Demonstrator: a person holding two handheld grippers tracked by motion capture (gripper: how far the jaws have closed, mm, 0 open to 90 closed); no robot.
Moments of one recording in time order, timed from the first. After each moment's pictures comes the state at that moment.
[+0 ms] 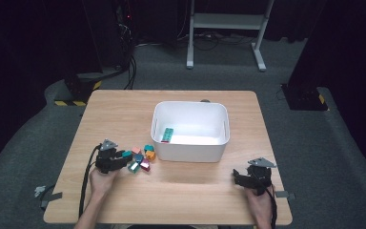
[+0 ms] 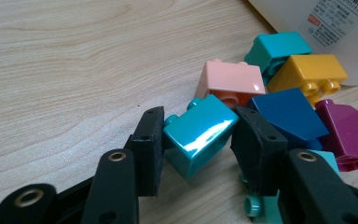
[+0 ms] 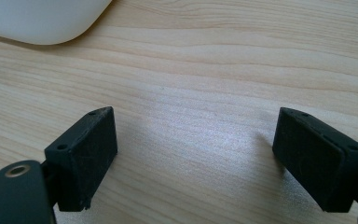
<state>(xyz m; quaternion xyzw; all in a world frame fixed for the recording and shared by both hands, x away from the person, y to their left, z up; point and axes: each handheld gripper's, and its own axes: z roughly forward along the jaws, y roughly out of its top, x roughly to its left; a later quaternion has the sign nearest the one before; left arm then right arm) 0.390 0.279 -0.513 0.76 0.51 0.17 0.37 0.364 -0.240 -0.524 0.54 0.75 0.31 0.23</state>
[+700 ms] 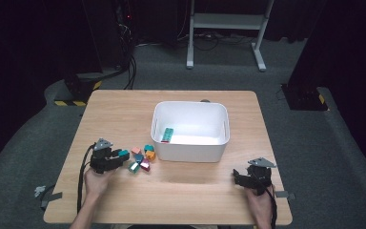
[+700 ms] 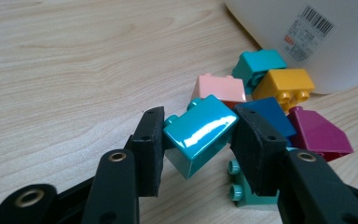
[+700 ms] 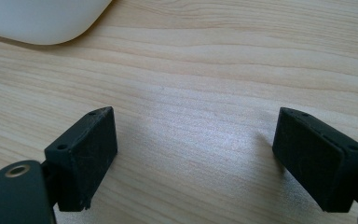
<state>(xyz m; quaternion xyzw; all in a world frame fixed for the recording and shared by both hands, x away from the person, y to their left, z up) 0.380 0.287 -0.491 0.75 0.51 0.17 0.38 0.364 -0.240 -0.524 0.54 0.75 0.31 0.23</state>
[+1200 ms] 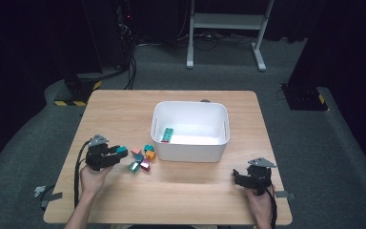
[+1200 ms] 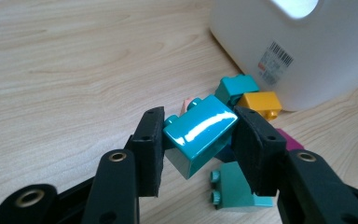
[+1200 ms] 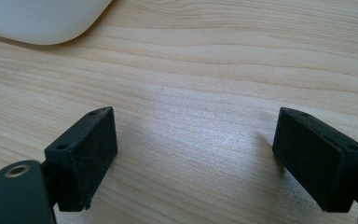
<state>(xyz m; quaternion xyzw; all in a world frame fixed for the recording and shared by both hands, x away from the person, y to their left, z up) 0.377 0.289 -0.462 0.75 0.50 0.16 0.40 0.365 -0.240 -0.524 0.54 0.75 0.31 0.23</state>
